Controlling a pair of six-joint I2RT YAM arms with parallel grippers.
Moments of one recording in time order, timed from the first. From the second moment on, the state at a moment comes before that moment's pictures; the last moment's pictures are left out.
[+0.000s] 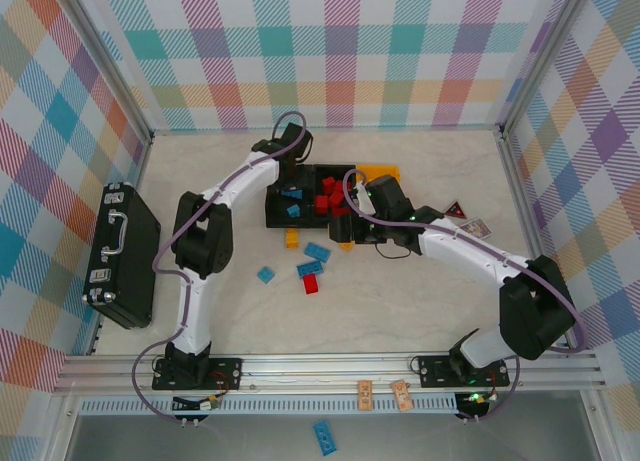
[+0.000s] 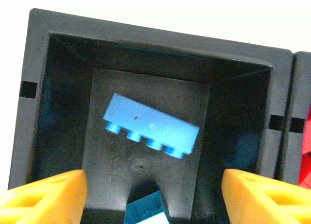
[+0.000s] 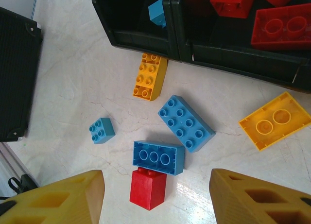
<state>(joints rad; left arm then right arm) -0.44 2.18 1.91 -0.86 -0.17 -0.55 0.63 1.46 1.02 -0.37 -0.35 0.54</state>
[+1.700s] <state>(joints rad) -0.55 1.49 0.98 -0.59 0.04 -0.60 0.66 1.92 1.30 -0.66 -0.03 0.92</state>
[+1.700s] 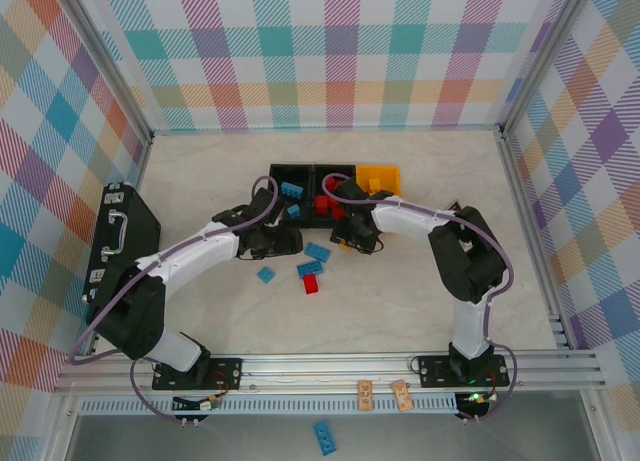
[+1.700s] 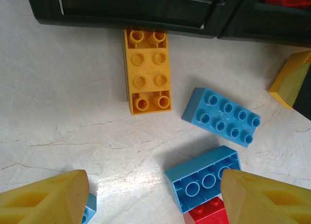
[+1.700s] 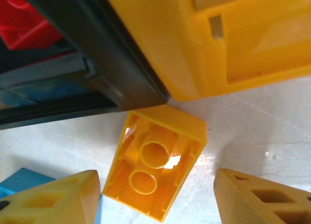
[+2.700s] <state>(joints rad) -0.63 1.49 0.97 -0.48 0.14 -0.67 0.56 1.56 1.24 -0.82 0.05 0.67</state>
